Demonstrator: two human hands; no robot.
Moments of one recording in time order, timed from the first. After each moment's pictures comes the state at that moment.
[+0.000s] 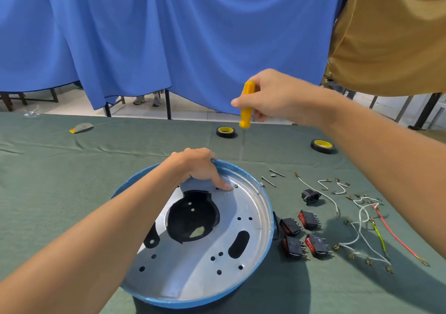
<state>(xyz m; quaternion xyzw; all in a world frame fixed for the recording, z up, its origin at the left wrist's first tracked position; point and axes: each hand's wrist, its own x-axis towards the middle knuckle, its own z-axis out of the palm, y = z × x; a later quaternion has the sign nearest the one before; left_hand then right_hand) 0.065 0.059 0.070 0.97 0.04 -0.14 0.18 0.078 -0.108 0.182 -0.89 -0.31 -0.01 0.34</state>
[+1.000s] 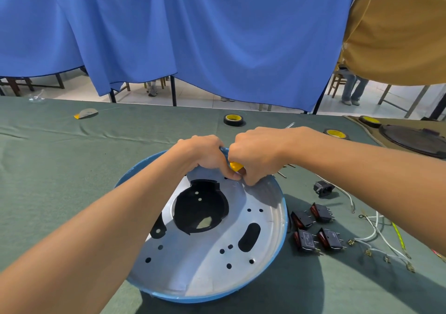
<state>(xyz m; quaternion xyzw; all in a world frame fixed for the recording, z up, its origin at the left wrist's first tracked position) 0.072 0.060 0.068 0.97 0.03 -0.13 0.19 0.086 -0.080 0.098 -0.82 -0.52 -0.03 -0.23</state>
